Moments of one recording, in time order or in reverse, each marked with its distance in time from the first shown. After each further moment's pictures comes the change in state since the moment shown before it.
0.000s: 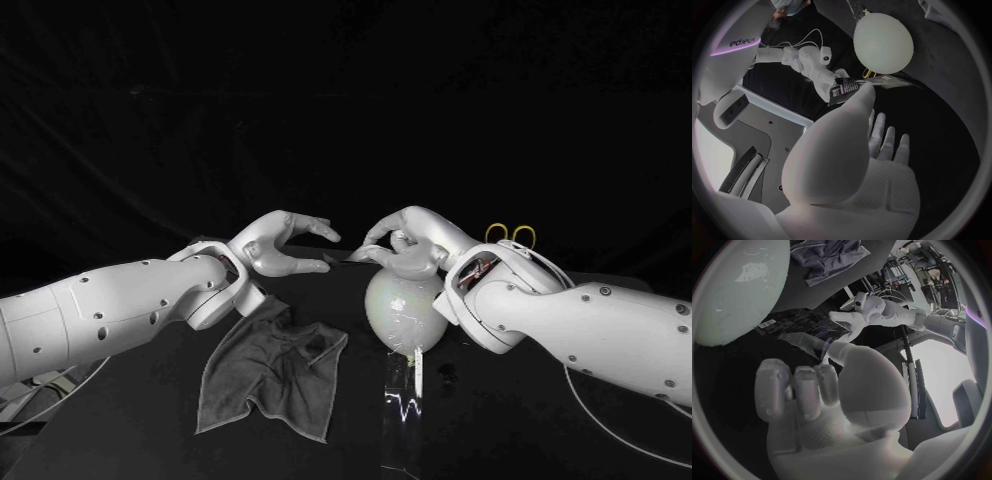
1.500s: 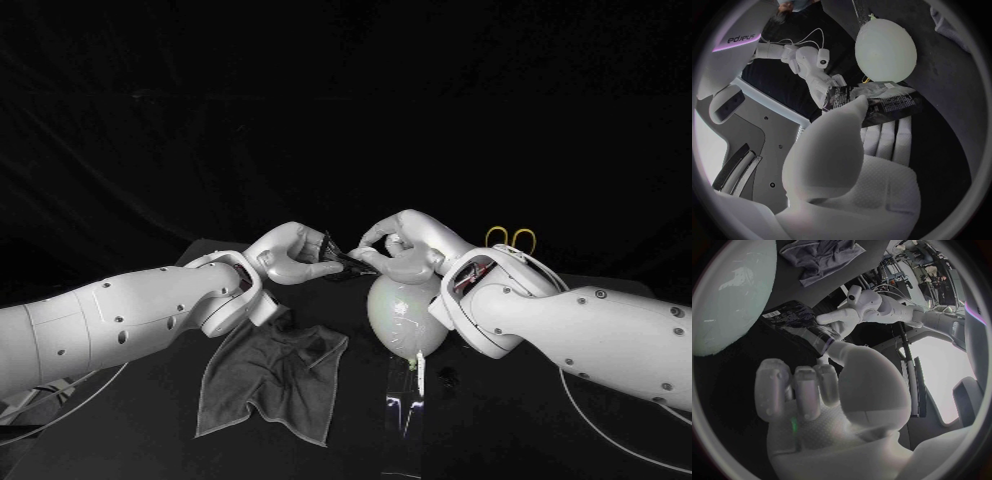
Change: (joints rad) left arm -0.019 0.054 -0.001 -0.027 0.042 0.034 -0.033; left_hand -0.126 0.130 0.177 0.075 -0.006 0.273 -0.014 0.080 0.027 0.514 -0.050 -0.084 0.000 0.732 -0.072 0.118 0.041 0.080 0.673 -0.045 0.242 0.079; right arm -0.002 0.010 0.000 0.005 0.031 -0.004 0.013; right_hand -0.007 0.002 0.004 -0.001 0.000 0.000 0.000 0.000 0.000 -0.002 0.001 0.000 -0.001 0.000 0.000 0.002 0.000 0.000 -0.004 0.000 0.000 0.000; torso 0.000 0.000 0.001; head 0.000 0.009
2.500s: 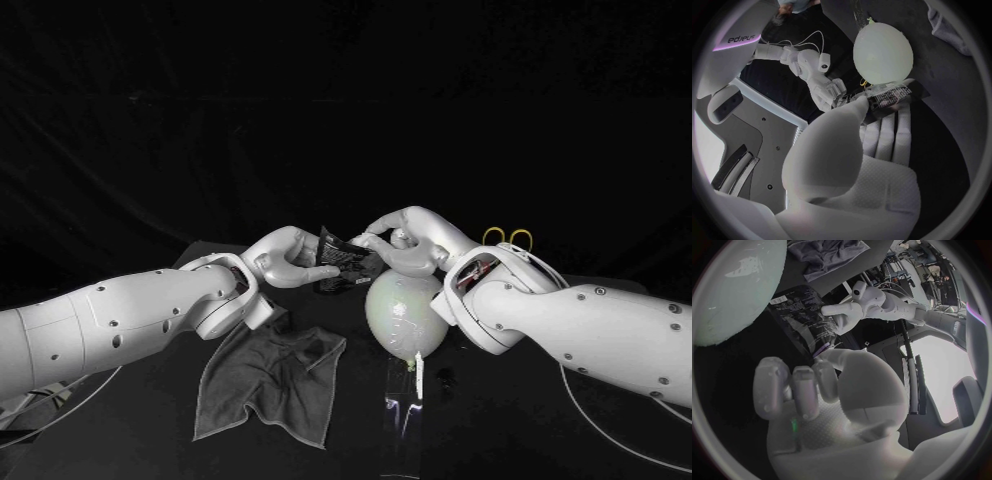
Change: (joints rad) left arm 0.000 -0.006 0.001 0.002 -0.018 0.021 -0.033; left_hand -0.014 0.005 0.028 -0.027 0.001 -0.009 -0.008 0.026 0.000 0.051 -0.012 -0.030 0.000 0.044 -0.013 -0.024 -0.008 -0.002 0.017 -0.011 0.023 0.008; right arm 0.000 -0.007 0.001 -0.025 0.016 -0.028 0.031; right_hand -0.046 0.057 0.069 0.052 0.001 -0.119 0.057 -0.083 -0.028 0.001 0.044 -0.106 0.000 0.002 0.038 -0.005 0.000 0.000 -0.005 0.024 -0.036 0.000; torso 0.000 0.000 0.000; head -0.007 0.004
